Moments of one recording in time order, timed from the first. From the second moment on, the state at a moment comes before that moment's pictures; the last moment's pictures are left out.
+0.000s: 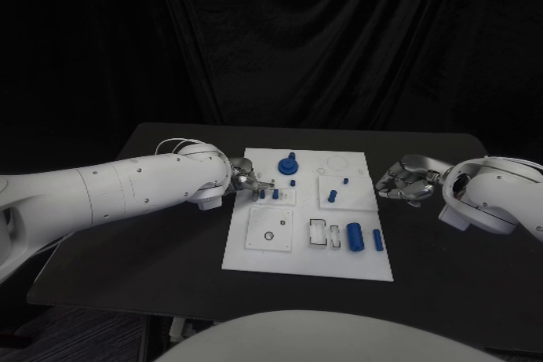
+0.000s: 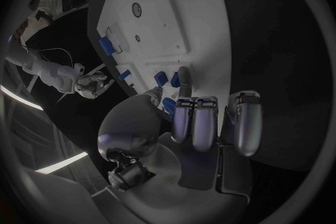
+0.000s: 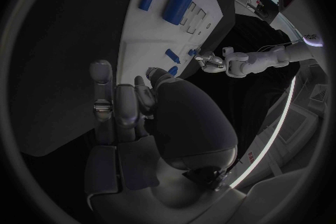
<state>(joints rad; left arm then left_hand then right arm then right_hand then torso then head) 1.20 -0.66 -0.20 1.26 -1.06 0.06 -0.39 0.84 0.07 0.11 0.29 0.09 1.02 0.05 0.15 1.04 1.46 -0.02 1.53 1.31 1.46 -0.07 1.53 1.31 0.03 1.44 0.05 1.50 1.31 1.28 -0.93 -0.25 1.46 -1.07 -0.09 -0.17 1.48 -0.02 0.23 0.25 0.38 0.83 0.15 0.20 0.15 1.23 0.06 1.29 1.20 1.41 -0.01 1.25 1.18 0.14 1.26 0.10 0.63 1.31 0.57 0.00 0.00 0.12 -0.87</state>
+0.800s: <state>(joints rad) 1.27 -0.79 -0.21 1.38 -1.14 -0.43 0.03 1.31 0.05 -0.04 0.29 0.28 0.73 0.12 0.21 1.14 1.37 0.05 1.40 1.31 1.46 -0.01 1.50 1.31 0.12 1.20 0.10 1.23 1.29 1.28 -0.95 -0.25 1.47 -1.07 -0.12 -0.15 1.48 -0.02 0.24 0.25 0.40 0.83 0.15 0.21 0.15 1.23 0.06 1.29 1.20 1.41 -0.01 1.25 1.18 0.14 1.26 0.10 0.64 1.31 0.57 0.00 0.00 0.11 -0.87</state>
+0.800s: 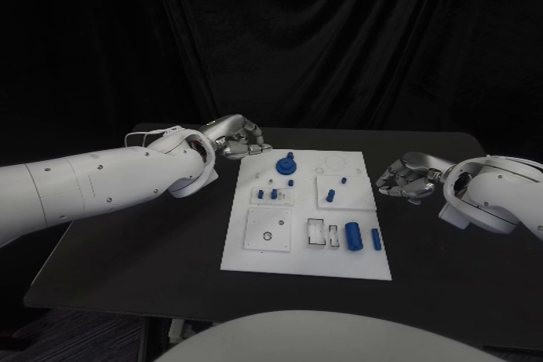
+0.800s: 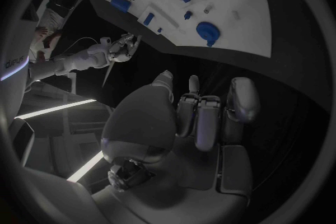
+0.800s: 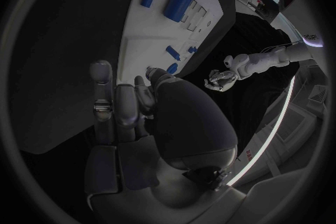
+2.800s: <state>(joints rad) 1.20 -0.45 -0.21 0.99 -1.57 -0.17 0.28 1.44 -0.09 0.48 0.08 0.23 0.73 0.13 0.14 0.68 0.61 0.13 0.56 0.67 1.43 0.05 1.51 1.31 0.19 1.19 0.17 0.06 0.06 1.28 -0.95 -0.25 1.47 -1.07 -0.14 -0.12 1.47 -0.03 0.25 0.25 0.41 0.84 0.15 0.21 0.14 1.23 0.06 1.28 1.19 1.41 -0.01 1.25 1.17 0.14 1.26 0.10 0.63 1.31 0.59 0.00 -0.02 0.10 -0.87</state>
